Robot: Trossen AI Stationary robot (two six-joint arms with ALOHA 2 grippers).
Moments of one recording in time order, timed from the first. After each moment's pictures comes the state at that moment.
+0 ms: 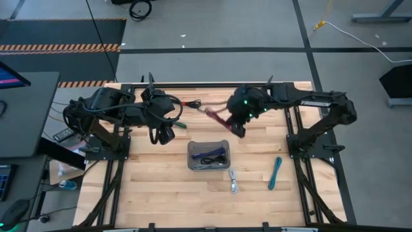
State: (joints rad) left arm -0.23 1.62 2.26 -1.54 -0.54 -0.46; right arm -0.09 1.44 1.51 -0.94 -0.10 0.29
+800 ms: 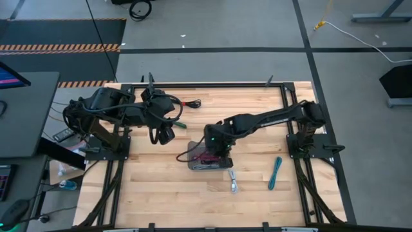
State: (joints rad) left arm -0.23 1.62 2.26 -1.54 -0.54 -0.46; right arm 0.08 1.84 1.50 -0.83 -0.25 0.04
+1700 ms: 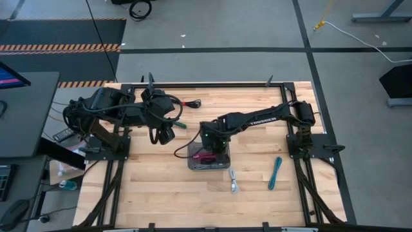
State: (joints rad) left arm -0.23 1.62 2.26 -1.54 -0.54 -0.46; right arm 0.01 1.95 1.50 -0.81 -0.28 -0.07
